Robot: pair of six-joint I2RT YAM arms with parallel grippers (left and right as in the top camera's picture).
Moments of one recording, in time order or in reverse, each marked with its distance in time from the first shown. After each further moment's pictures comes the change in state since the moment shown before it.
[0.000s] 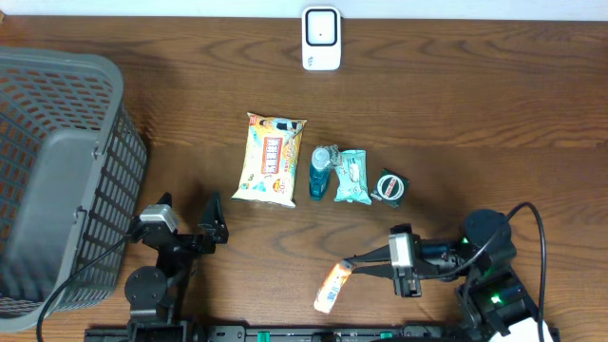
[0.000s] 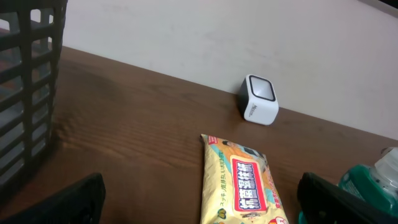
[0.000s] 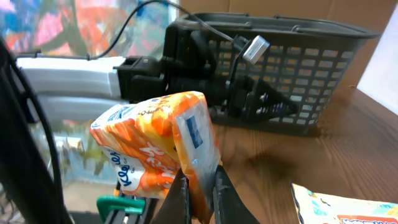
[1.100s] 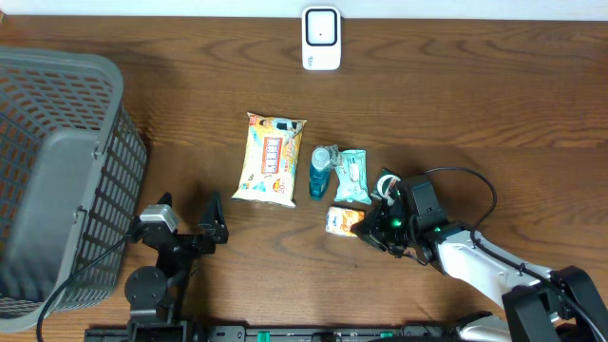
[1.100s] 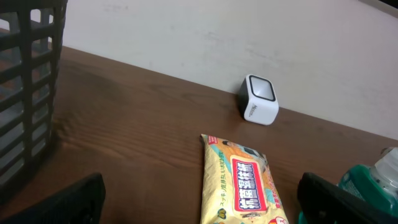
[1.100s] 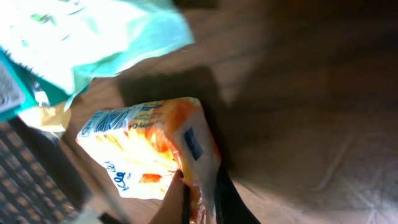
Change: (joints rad) left arm 0.000 0.000 0.000 0.000 0.000 0.000; right arm -0.002 0.787 0.045 -0.169 0.758 1.236
